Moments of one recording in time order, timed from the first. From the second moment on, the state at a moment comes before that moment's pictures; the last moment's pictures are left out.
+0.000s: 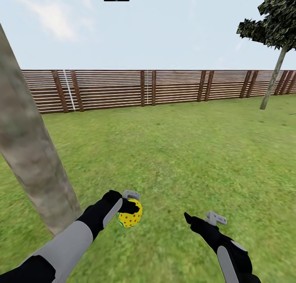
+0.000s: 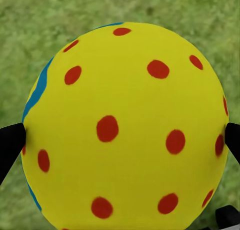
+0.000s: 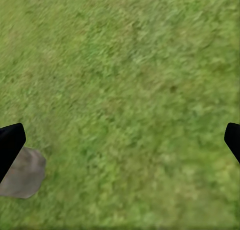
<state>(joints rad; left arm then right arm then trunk) -0.80 -0.06 -0.50 -0.64 0.40 0.77 0.06 -0.12 0.08 -0.09 -1.52 -0.37 0.57 -0.04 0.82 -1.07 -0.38</state>
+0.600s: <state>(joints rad) -0.80 -0.06 -0.50 -0.64 0.40 0.77 0.06 -0.12 0.08 -0.09 -1.52 -0.37 0.57 -0.04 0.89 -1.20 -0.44</state>
